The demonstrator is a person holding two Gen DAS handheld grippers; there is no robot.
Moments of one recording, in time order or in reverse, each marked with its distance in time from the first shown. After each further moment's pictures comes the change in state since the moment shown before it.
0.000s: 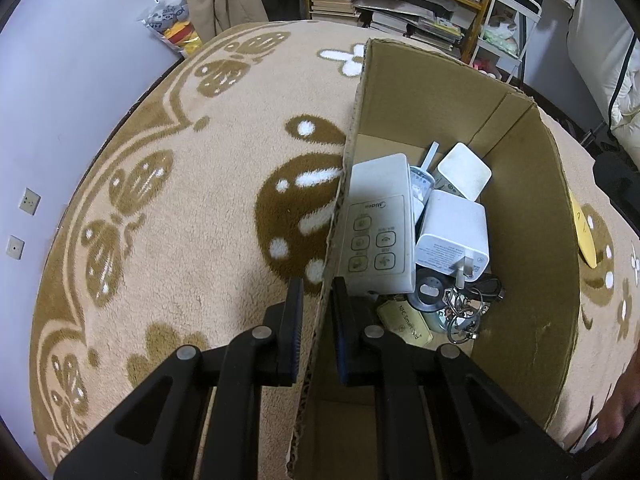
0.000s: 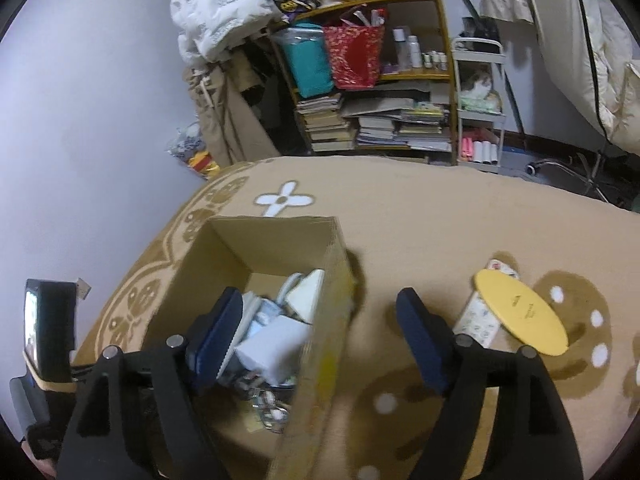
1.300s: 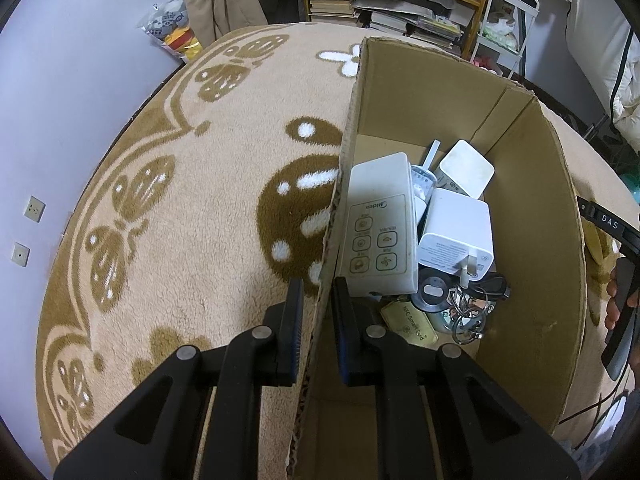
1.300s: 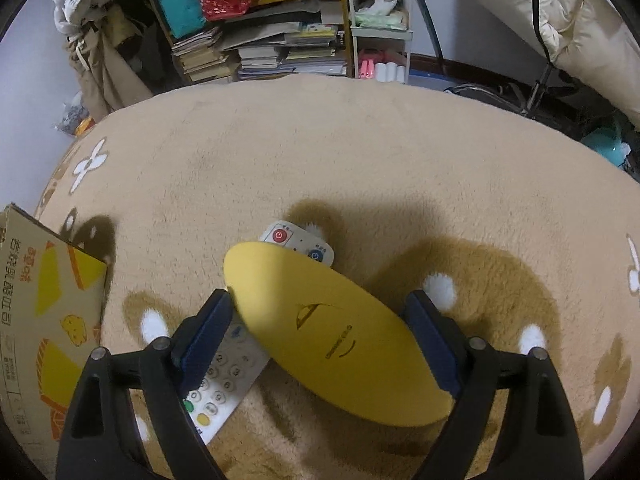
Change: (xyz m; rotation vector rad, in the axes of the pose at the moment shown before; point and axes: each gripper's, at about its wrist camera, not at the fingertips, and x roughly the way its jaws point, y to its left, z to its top) left arm 0.001 -0.001 0.001 0.020 -0.007 0.021; right arm 0.084 -0.180 -0.007 0.114 0.241 -0.264
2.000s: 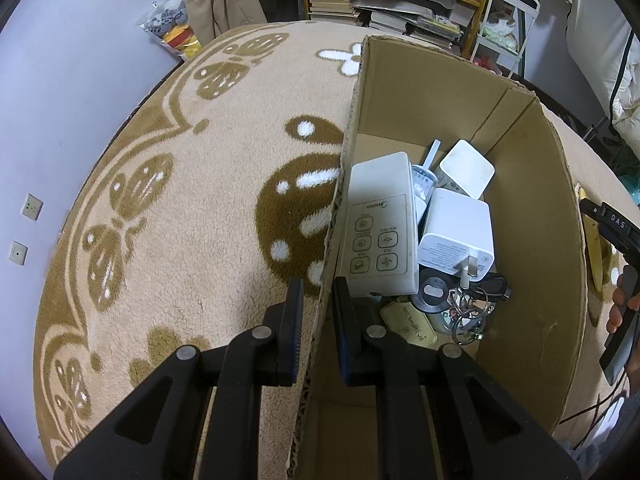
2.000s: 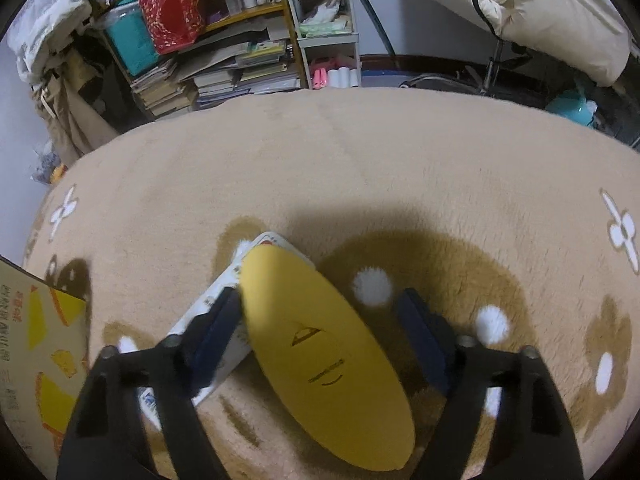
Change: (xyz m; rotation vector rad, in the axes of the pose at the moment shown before) left arm 0.003 0.001 -0.001 -0.004 0.000 -0.006; right arm -0.009 -0.029 -0.007 0.166 -0.049 -0.050
